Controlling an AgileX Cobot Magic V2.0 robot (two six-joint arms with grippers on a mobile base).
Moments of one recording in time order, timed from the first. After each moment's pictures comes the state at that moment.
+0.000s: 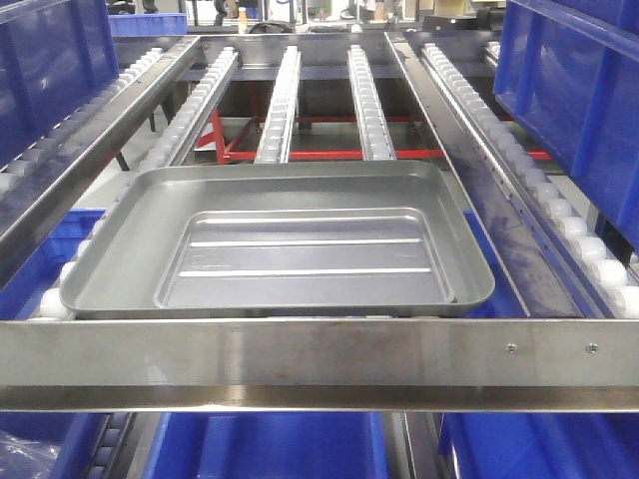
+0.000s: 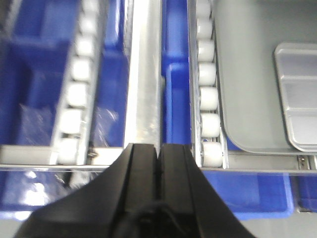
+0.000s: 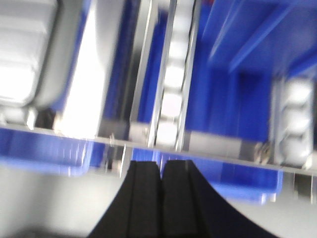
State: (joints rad) left arm -0.11 0.91 -0.56 -0.05 0.38 -0.03; right arm 0.10 1.00 -0.60 -0.01 0.52 0.02
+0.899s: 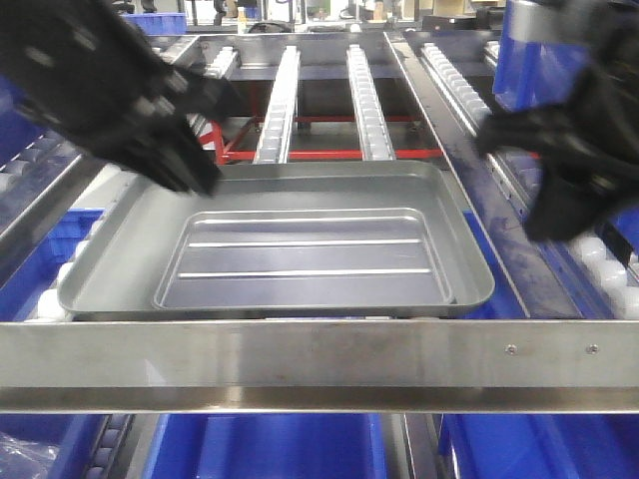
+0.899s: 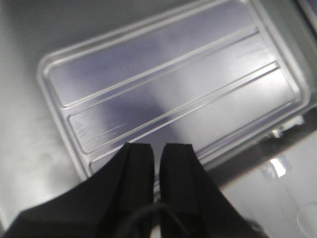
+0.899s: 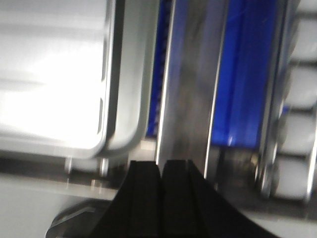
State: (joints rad) left arm -0.59 1.57 -1.00 -0.23 0.34 0.12; right arm 0.39 1.49 -0.91 -0.14 0.52 0.48
